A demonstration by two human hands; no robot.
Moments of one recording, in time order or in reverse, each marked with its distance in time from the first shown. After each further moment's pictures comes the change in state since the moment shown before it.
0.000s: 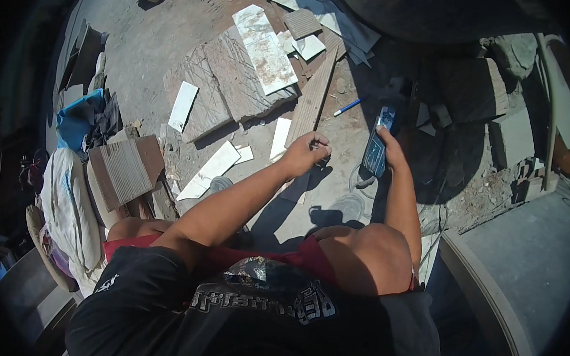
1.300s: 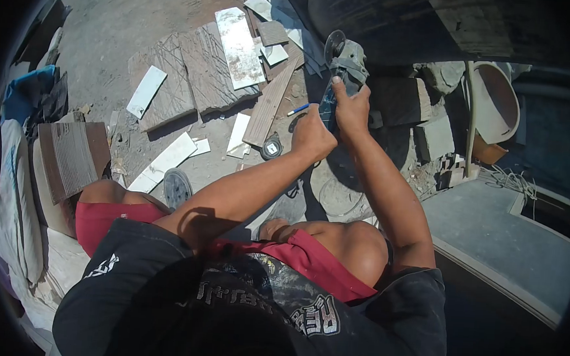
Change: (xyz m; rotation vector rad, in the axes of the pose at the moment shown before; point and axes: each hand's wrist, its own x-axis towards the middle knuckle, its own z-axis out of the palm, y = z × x) left_hand -0.050 0.148 0.048 0.190 0.330 0.209; right_hand -0.154 -0.167 0.184 -0.609 0.488 -0.666
